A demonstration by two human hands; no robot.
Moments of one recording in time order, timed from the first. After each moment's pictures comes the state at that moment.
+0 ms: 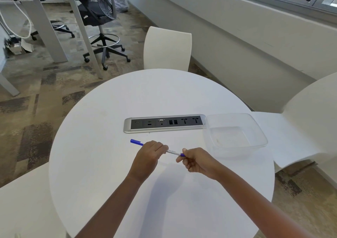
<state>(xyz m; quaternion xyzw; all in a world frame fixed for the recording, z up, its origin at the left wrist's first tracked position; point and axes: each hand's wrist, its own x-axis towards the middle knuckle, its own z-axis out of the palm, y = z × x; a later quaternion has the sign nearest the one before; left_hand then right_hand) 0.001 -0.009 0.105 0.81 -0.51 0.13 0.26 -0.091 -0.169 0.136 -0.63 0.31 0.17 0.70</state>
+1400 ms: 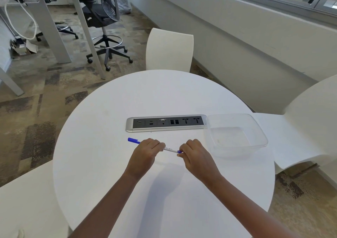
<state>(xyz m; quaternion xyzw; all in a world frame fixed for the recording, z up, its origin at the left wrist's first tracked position) 0.006 0.002 0.107 0.81 -0.51 0.15 0.26 -0.103 -0.146 0.135 -0.98 0.05 -0.17 0.13</state>
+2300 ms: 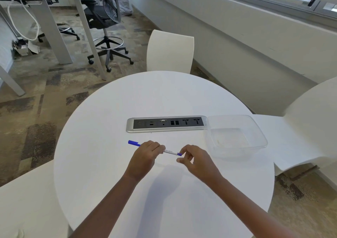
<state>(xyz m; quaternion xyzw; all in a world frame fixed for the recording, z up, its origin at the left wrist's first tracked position) 0.003 0.005 0.104 0.81 -0.51 0.14 0.25 -0.107 -0.152 0.128 -0.91 0.17 -0.03 0.39</state>
